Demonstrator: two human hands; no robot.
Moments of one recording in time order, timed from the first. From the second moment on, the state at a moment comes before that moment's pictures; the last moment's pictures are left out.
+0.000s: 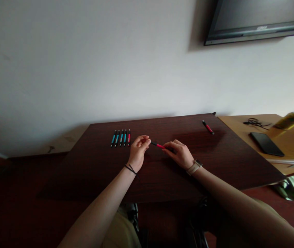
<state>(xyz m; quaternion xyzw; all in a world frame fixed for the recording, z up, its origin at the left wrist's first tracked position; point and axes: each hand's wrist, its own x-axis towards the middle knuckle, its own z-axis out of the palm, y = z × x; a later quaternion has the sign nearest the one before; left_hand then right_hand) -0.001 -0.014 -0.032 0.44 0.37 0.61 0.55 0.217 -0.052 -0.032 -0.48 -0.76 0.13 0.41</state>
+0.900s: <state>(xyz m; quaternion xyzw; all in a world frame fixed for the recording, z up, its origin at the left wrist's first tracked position) -0.008 -0.020 -0.037 0.54 0.43 0.47 0.55 0.216 -0.050 -0.035 -0.46 -0.76 0.19 0.42</state>
